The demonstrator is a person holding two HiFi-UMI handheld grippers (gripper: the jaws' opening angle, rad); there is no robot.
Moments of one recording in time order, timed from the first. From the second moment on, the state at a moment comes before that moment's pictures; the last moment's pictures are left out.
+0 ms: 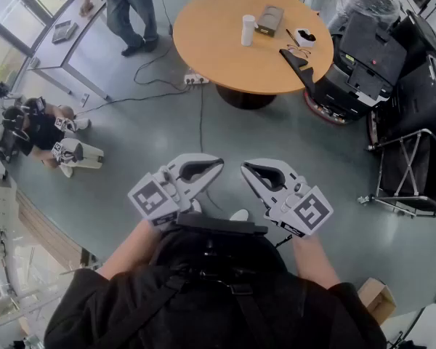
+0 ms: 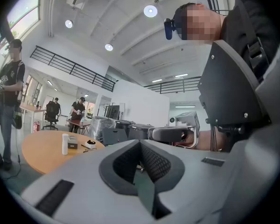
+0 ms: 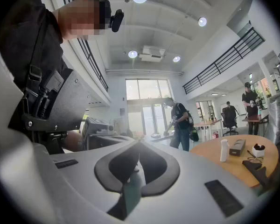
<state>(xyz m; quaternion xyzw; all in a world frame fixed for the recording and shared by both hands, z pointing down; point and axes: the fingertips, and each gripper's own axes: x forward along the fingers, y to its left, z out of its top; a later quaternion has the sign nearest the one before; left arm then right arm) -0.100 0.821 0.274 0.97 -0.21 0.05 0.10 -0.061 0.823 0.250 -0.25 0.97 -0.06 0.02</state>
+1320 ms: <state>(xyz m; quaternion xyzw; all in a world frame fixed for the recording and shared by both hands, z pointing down) -0.292 0.578 0.263 0.99 -0.08 0.00 0.08 -0.255 0.584 0.249 -0.38 0.92 -0.04 0.00</state>
